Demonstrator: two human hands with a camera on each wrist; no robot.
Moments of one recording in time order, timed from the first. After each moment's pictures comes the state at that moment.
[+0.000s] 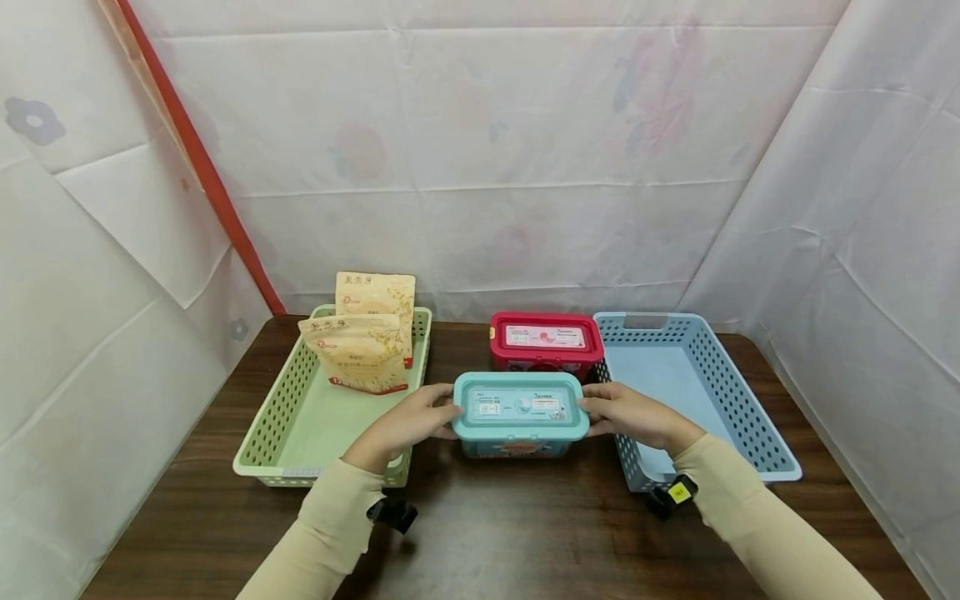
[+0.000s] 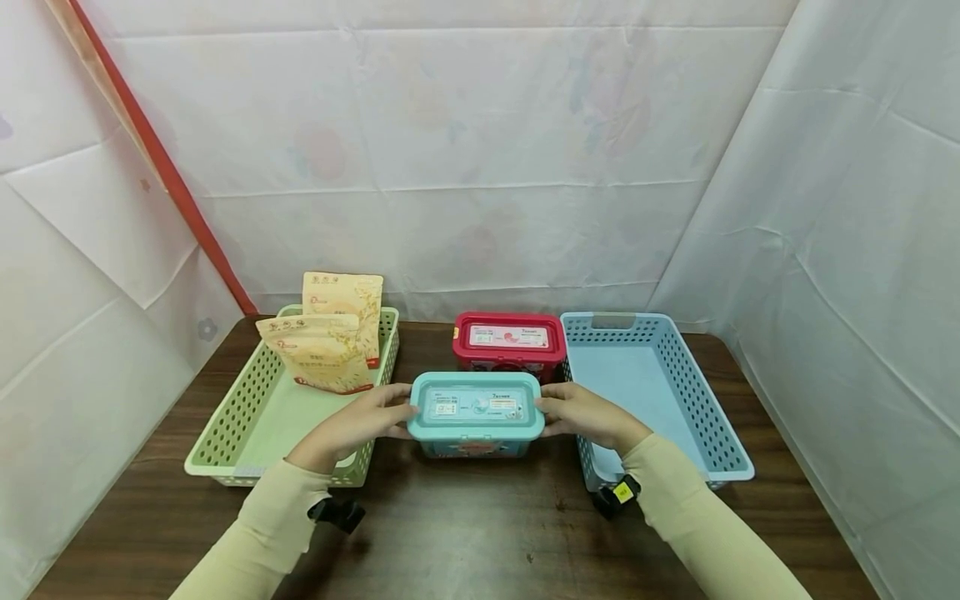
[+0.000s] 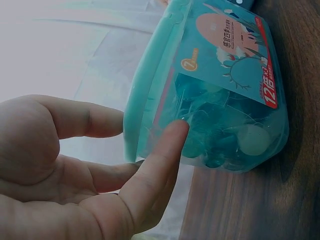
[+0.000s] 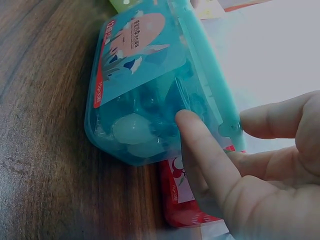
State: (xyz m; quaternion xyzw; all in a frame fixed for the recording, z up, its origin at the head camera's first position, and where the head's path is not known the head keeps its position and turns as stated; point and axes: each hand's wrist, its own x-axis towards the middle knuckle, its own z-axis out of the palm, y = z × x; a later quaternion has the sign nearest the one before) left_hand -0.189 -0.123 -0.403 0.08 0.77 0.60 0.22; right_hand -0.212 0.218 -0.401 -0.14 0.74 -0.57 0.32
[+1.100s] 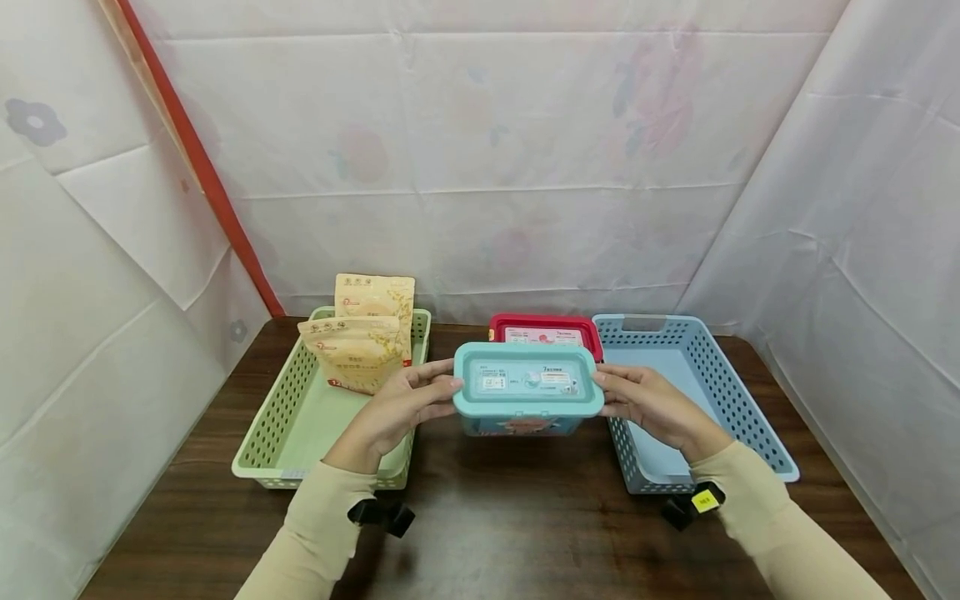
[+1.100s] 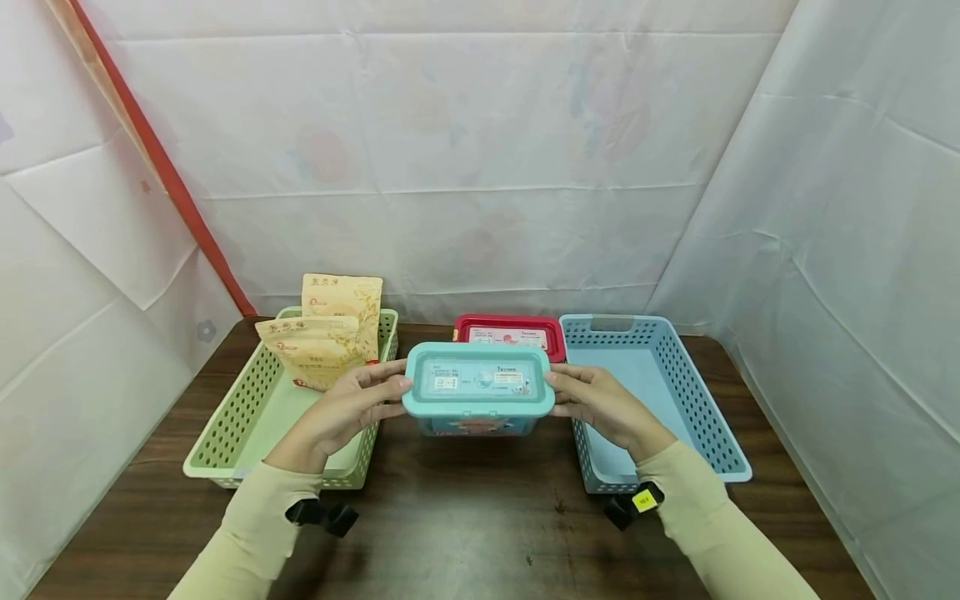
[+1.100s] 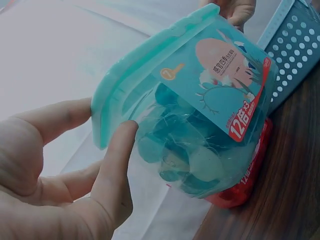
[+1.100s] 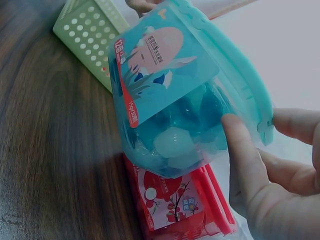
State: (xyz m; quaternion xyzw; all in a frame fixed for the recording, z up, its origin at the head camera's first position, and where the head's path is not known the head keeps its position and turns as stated) left_hand -0.187 -0.135 -0.381 0.08 0.64 0.74 0.18; right_hand -0.200 0.231 -0.372 -0.09 0.70 -0.67 0.22
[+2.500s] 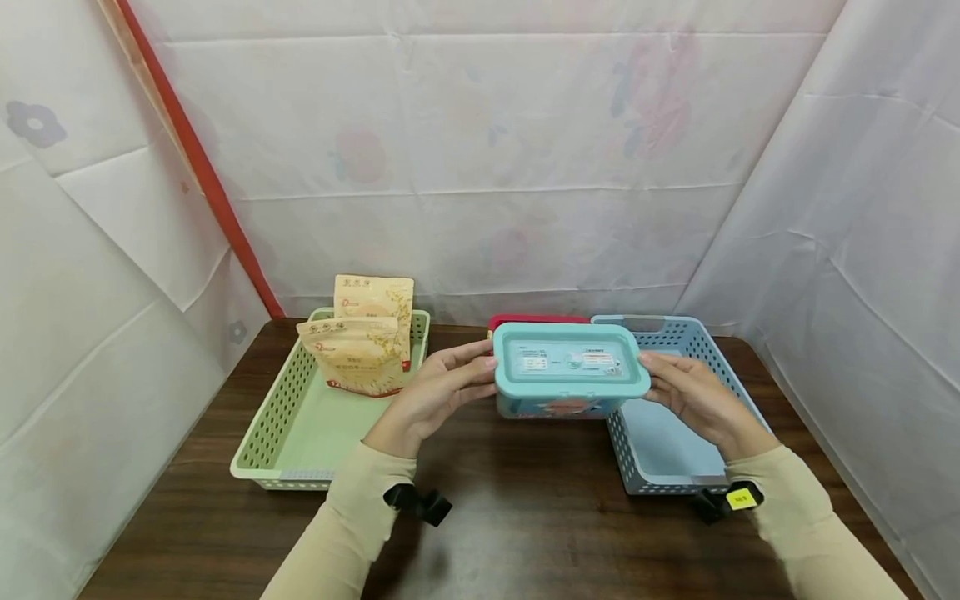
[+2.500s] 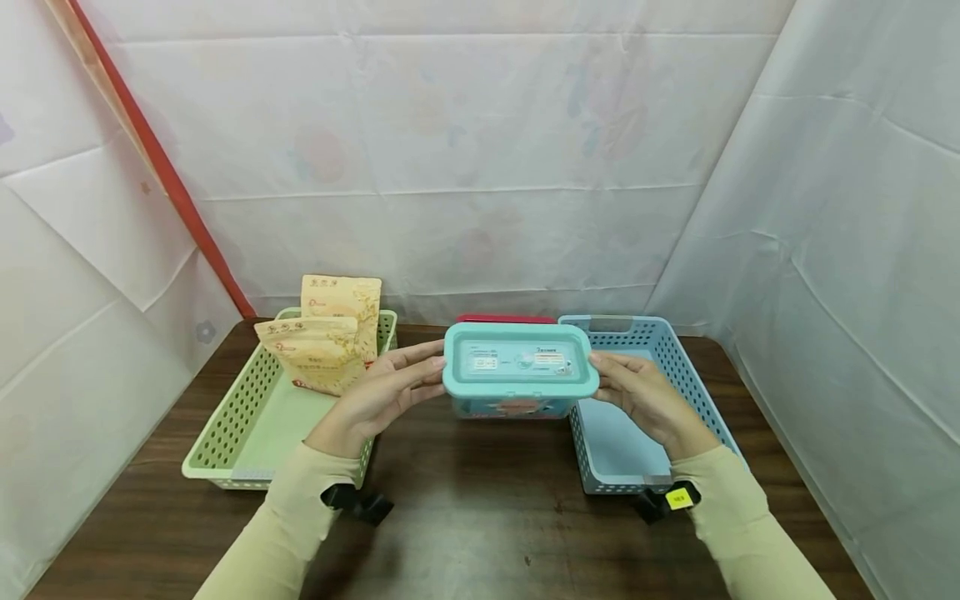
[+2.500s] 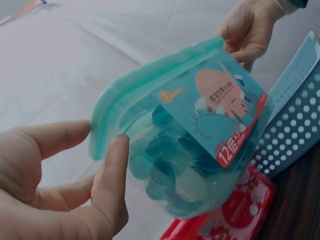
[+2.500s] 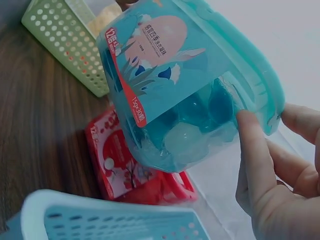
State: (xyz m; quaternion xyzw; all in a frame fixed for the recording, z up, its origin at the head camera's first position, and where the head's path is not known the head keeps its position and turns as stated) left_hand -0.196 -0.085 -0.357 0.09 0.58 0.79 0.19; right_hand -0.198 0.274 -0.360 -0.10 0.66 -0.73 0.14
